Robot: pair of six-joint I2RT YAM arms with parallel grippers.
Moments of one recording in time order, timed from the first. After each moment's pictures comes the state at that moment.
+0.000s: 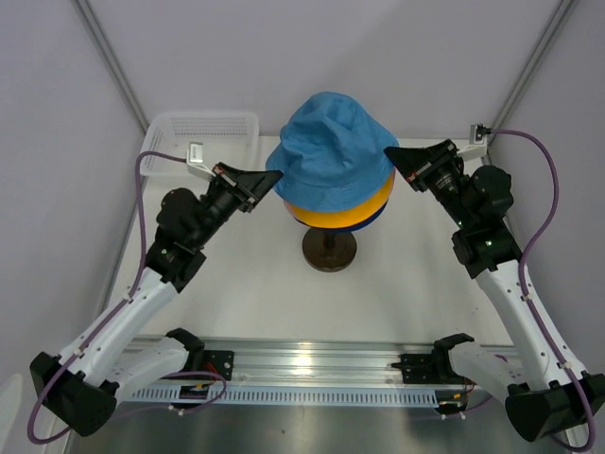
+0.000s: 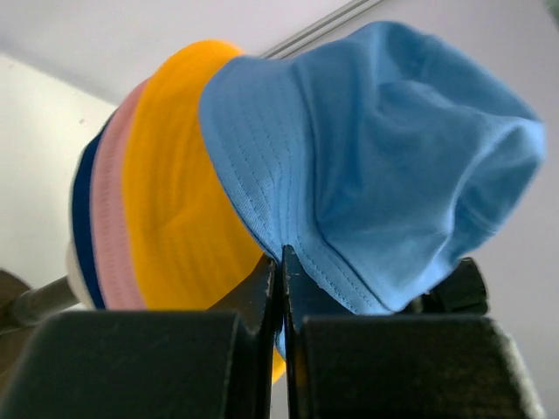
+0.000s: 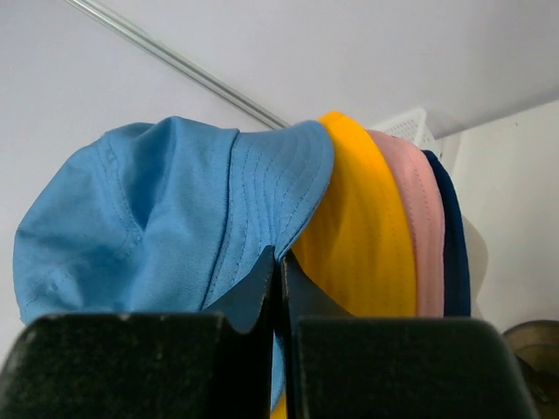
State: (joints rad) left arm -0.50 0.91 0.89 0.19 0.14 -1.13; right arm 0.30 0.99 1.09 0.07 -0.22 1.00
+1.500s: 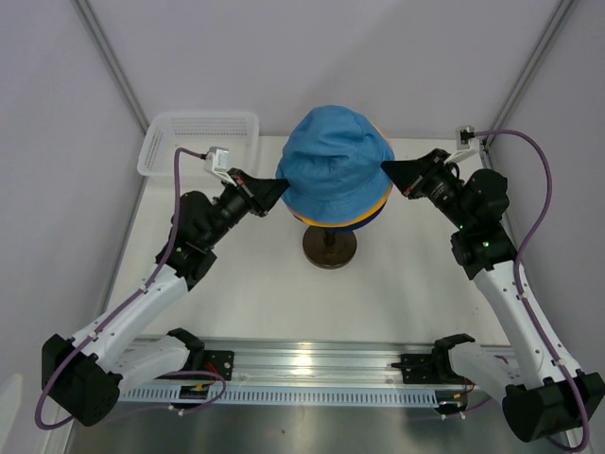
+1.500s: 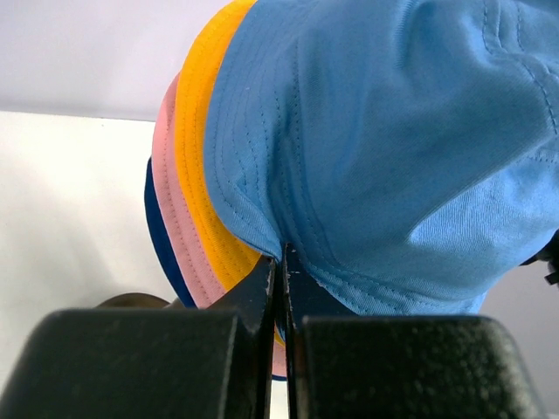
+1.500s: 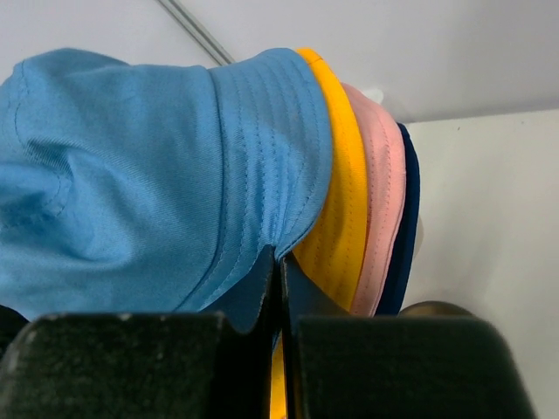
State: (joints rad) left arm -0.52 1.02 0.81 0.34 0.20 -0.69; right arm 0.25 1.01 1.03 0.04 -0.38 0.72
